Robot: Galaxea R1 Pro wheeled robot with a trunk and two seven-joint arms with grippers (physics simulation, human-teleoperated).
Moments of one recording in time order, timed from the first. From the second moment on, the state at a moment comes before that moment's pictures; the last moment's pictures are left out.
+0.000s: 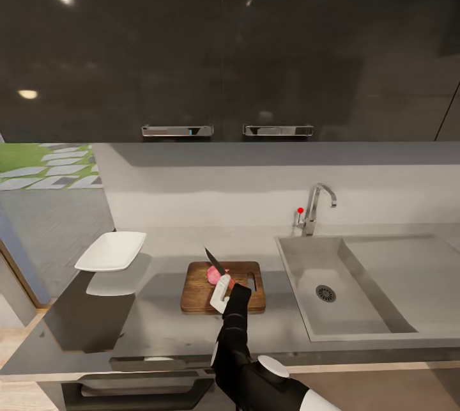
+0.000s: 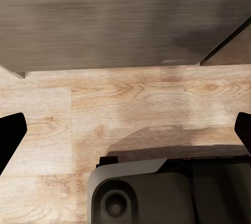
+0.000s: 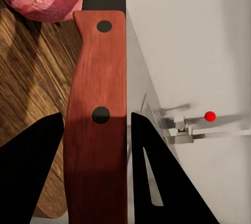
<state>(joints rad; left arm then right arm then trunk) 0.03 0.07 -0.24 -0.33 0.24 -0.42 -0.05 -0.54 0.17 0.96 -0.91 0.46 0.83 -0.48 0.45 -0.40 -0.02</state>
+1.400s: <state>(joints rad) 0.03 0.07 -0.24 -0.32 0.24 -0.42 -0.05 -0.54 0.17 0.96 -0.86 0.46 0.82 -0.48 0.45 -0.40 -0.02</state>
